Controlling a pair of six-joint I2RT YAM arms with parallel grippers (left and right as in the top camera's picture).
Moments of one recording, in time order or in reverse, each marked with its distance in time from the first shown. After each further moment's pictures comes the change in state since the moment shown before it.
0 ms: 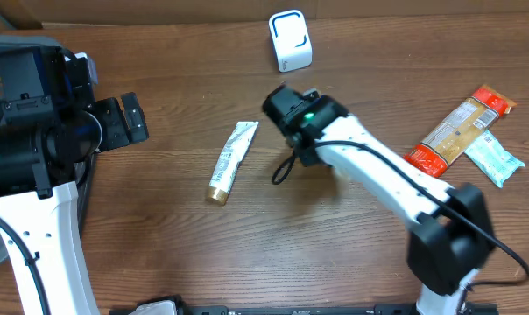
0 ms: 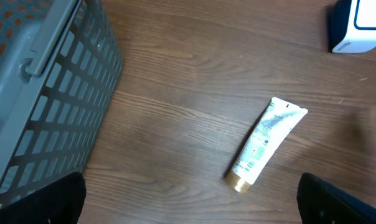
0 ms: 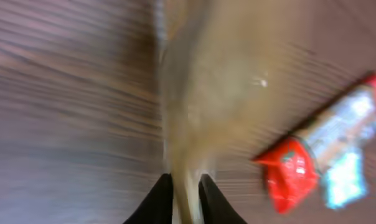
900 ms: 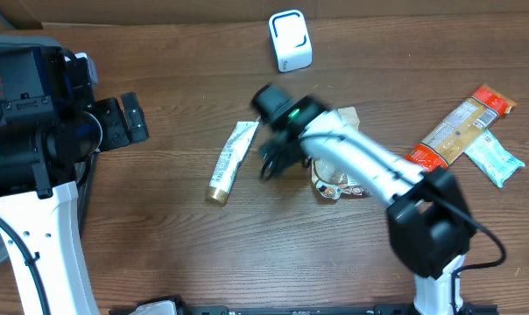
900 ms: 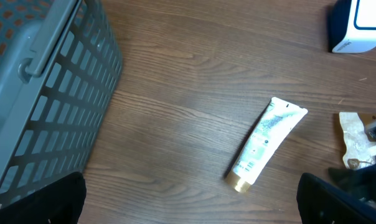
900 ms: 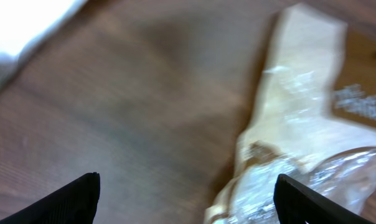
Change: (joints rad) left arm 0.000 0.000 0.000 0.000 0.000 0.000; right arm -0.020 0.100 0.052 0.160 -0.435 -0.166
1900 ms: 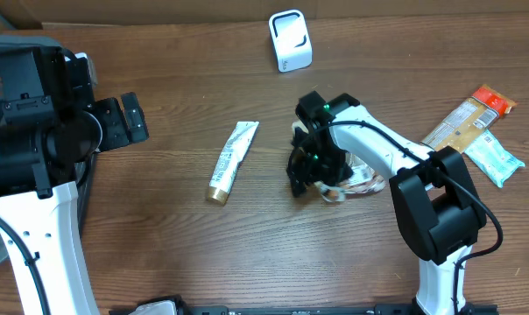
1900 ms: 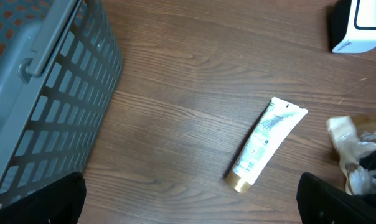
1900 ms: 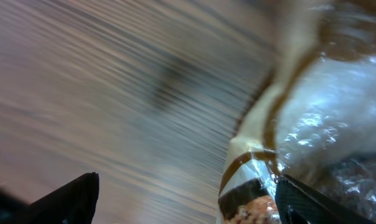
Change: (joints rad) left arm 0.000 0.000 0.000 0.000 0.000 0.000; right arm -0.153 0.034 -0.200 -0.116 -0.350 -0.048
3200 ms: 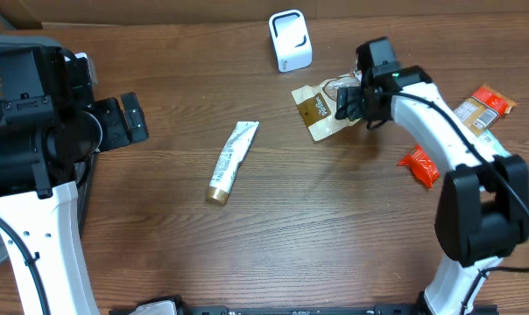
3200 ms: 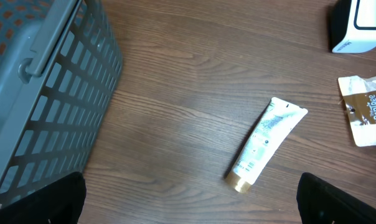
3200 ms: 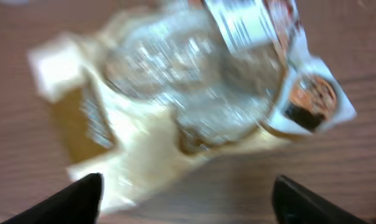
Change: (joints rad) left arm 0.000 0.000 0.000 0.000 0.000 0.000; right arm -0.266 -0.112 0.066 0.402 0.313 0.209
